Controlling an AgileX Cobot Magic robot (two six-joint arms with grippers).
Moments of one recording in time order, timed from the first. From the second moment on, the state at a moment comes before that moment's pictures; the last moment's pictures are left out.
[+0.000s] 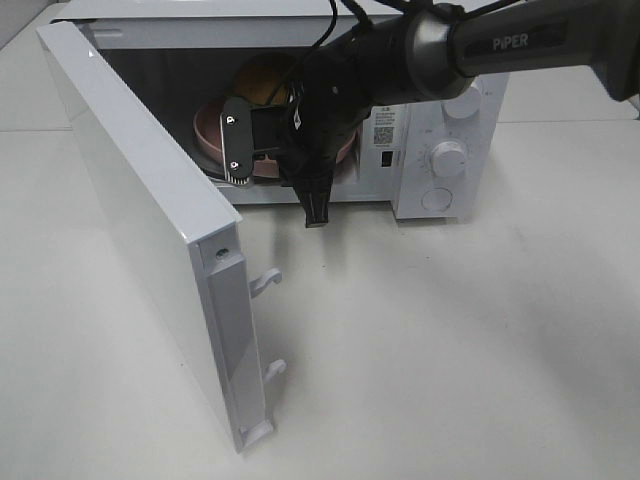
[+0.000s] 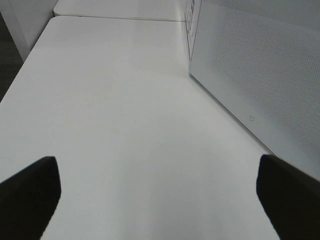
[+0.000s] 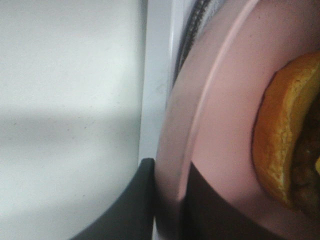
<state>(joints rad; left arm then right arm) 0.07 0.00 -0.52 -0.09 1.09 0.06 0.62 2.26 -1.68 -0.24 0.41 -1.01</state>
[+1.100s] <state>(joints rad) 0.07 0.00 -0.52 -0.09 1.09 0.06 0.63 1.89 -1.17 -0.20 0.22 -1.29</state>
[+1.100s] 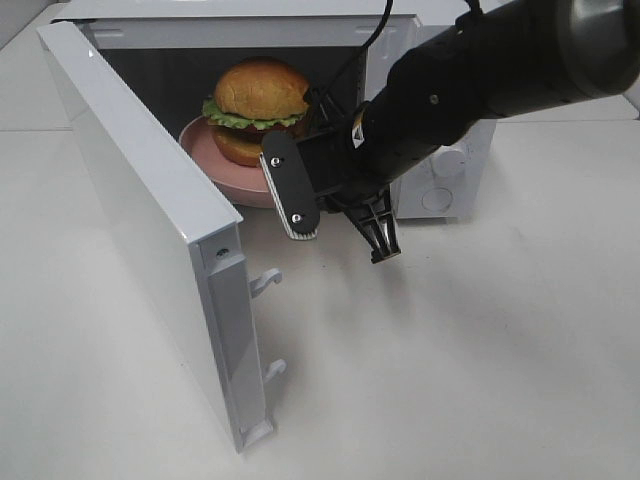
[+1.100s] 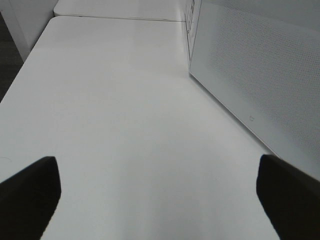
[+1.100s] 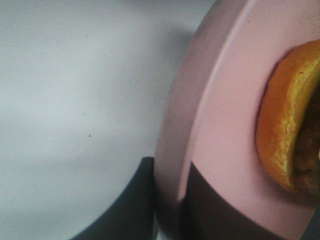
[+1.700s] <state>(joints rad) 0.07 0.00 -0.52 -0.09 1.09 0.06 0.63 1.67 -0.86 -0.24 0.15 -1.28</state>
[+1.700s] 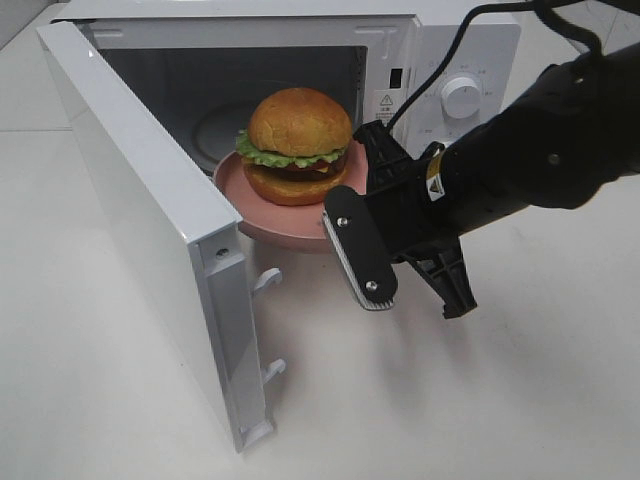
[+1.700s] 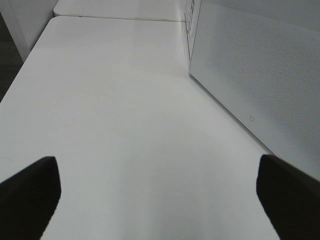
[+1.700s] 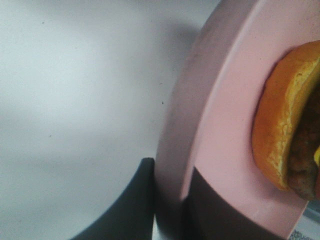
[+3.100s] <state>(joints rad) 0.07 0.00 -0.52 -0.09 1.09 0.06 0.62 0.92 -0.55 -0.42 0.56 -0.92</state>
